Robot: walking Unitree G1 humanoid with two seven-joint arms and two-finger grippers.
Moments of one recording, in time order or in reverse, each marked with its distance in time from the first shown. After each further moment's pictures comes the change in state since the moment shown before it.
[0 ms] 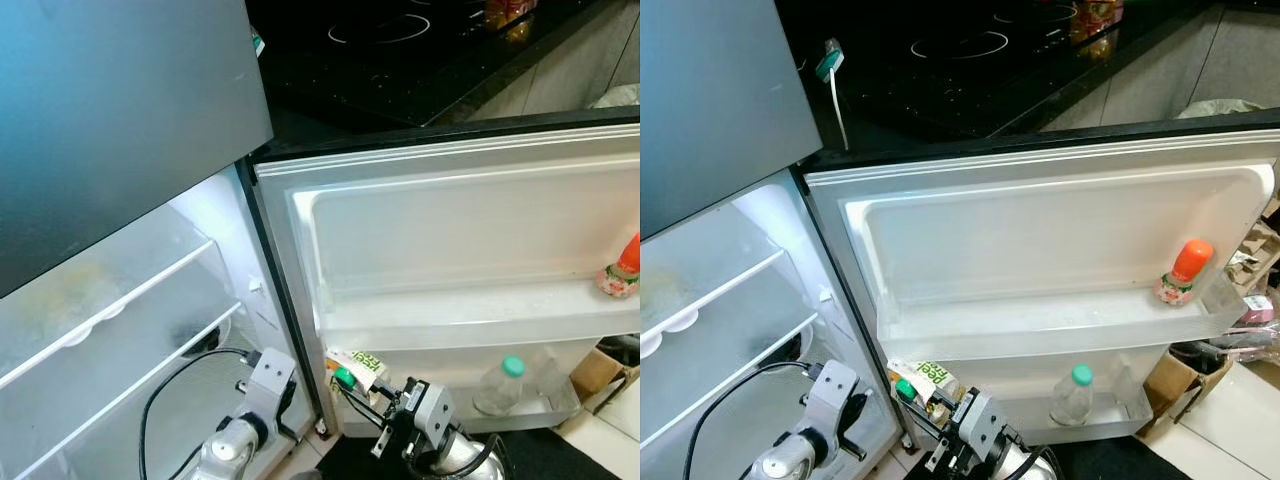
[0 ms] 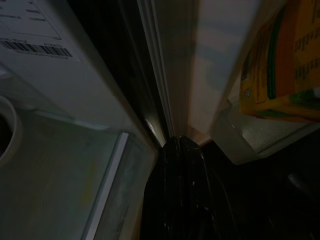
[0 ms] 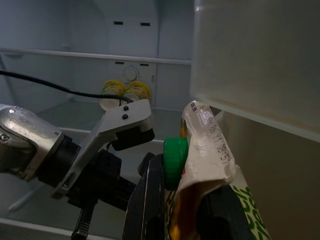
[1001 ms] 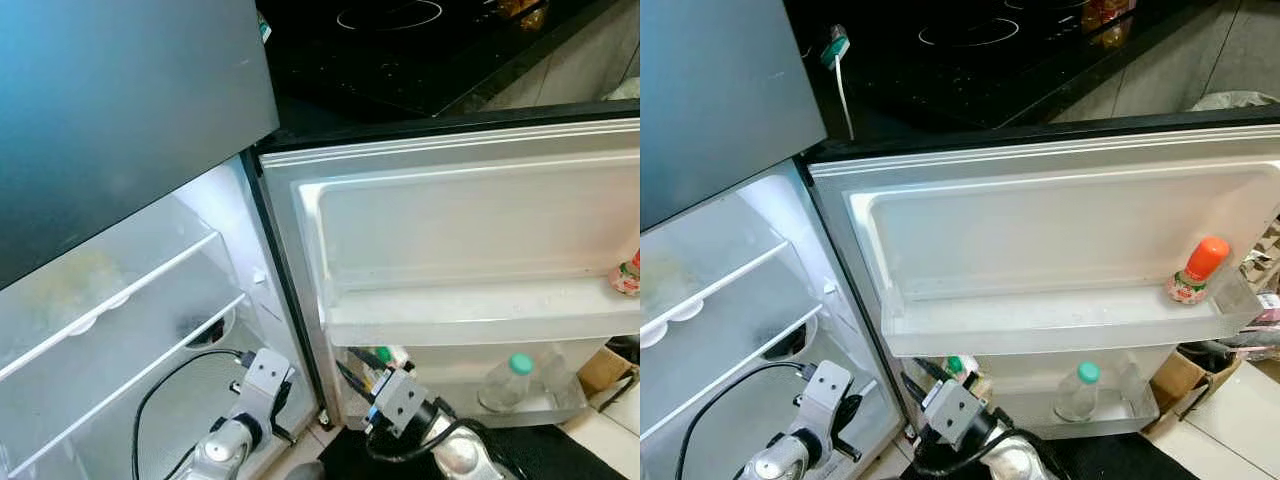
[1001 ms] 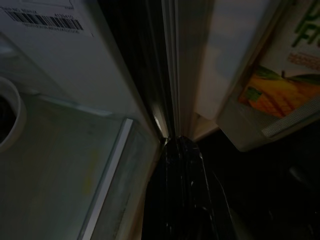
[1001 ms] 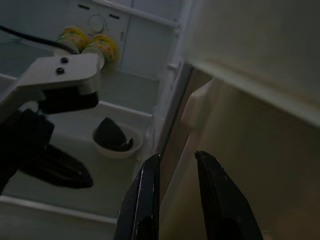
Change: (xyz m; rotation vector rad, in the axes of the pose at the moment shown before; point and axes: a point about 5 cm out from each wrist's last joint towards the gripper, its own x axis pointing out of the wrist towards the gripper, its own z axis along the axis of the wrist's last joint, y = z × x) left arm -0.006 0.006 -0.002 -0.003 0.007 0.008; right arm 0.018 -0.019 -0.003 -0.292 0.189 -0.187
